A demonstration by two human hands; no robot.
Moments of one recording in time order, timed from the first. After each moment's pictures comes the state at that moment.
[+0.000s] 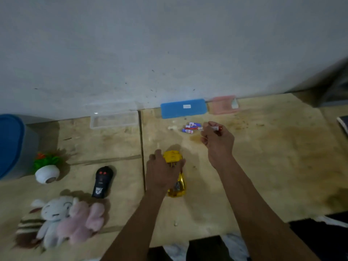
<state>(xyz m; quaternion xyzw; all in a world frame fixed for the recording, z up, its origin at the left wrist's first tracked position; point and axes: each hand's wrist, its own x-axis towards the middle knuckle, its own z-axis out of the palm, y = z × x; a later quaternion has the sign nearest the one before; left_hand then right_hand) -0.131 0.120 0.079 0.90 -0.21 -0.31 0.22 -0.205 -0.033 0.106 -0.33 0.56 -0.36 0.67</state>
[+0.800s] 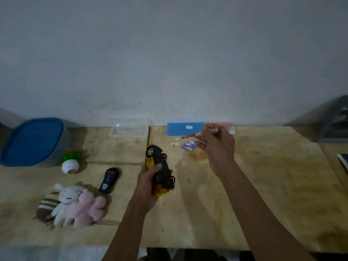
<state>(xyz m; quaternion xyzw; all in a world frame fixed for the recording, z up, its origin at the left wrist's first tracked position) -0.168 0.149 0.148 0.51 0.11 -0.44 0.73 -0.241 -0.038 0.216 -0.42 0.42 -0.32 0.74</state>
